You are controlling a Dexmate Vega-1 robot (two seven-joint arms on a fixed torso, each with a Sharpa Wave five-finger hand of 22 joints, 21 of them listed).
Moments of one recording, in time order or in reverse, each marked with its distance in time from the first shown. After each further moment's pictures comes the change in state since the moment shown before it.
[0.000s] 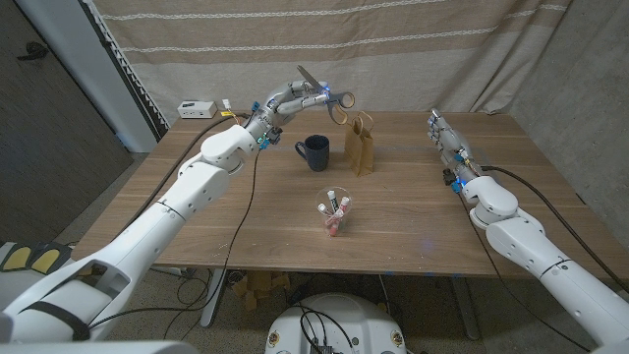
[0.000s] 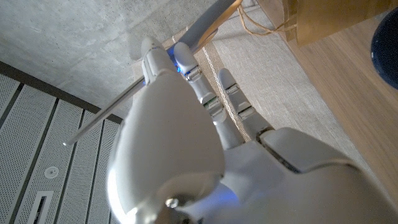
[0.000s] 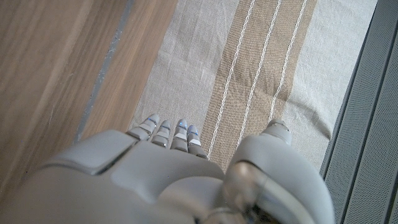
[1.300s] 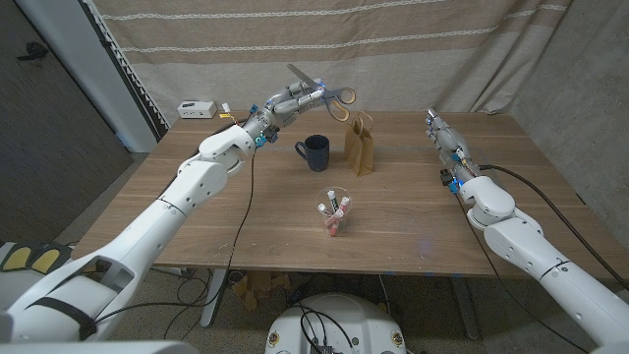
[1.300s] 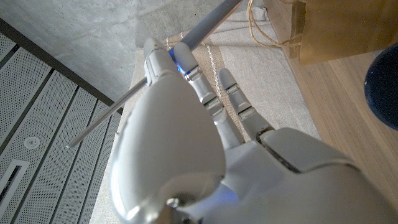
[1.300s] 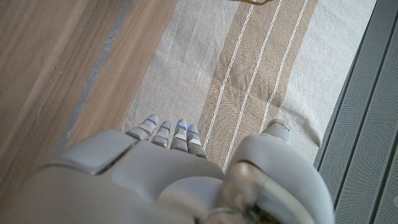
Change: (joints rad) left arm -0.020 -0.021 -0.017 0.058 -0.151 0.061 -0.081; left_hand 0.013 0.013 0.000 0.000 -0.006 -0.001 0.002 -0.014 -0.001 0.000 0.000 -0.004 -0.009 -0.001 -0.001 0.000 -0.009 0.000 0.000 0.031 0.000; right arm -0.016 -0.010 -0.008 -0.045 -0.059 -0.002 -0.045; right_hand 0.000 0.000 0.000 0.000 -0.008 0.007 -0.026 0.004 0.000 -0.005 0.005 0.000 0.000 -0.017 0.005 0.000 0.000 -0.015 0.000 0.000 0.000
